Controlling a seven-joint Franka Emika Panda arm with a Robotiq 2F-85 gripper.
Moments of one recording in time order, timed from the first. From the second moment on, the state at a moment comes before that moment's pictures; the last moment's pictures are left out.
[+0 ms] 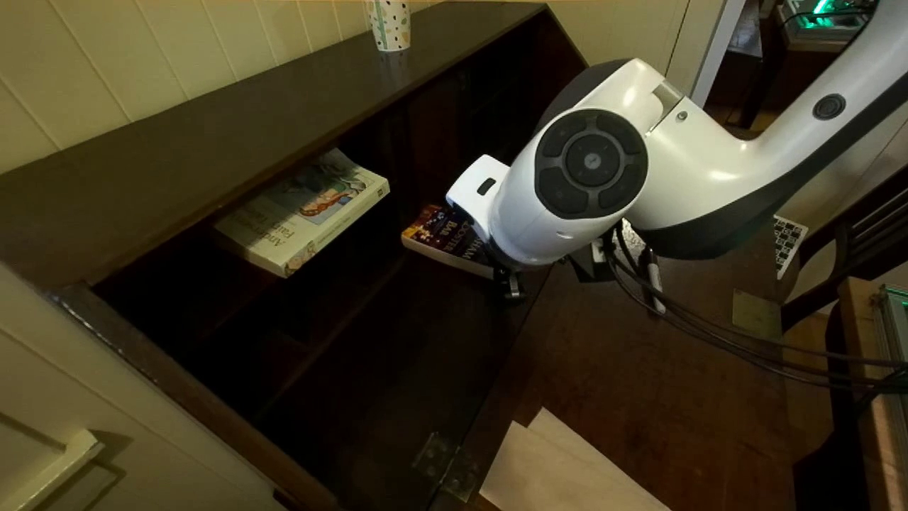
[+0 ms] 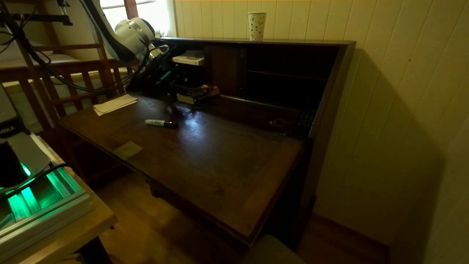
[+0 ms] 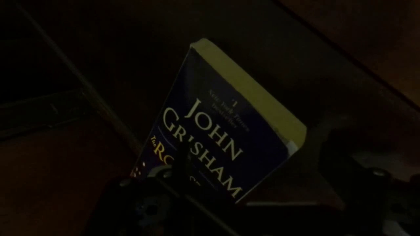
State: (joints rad) arm 0.06 0.39 0.13 -2.19 -1.37 2.53 0.74
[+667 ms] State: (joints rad) arm 0.15 0.49 0.10 -2.08 -1.39 2.34 0.82
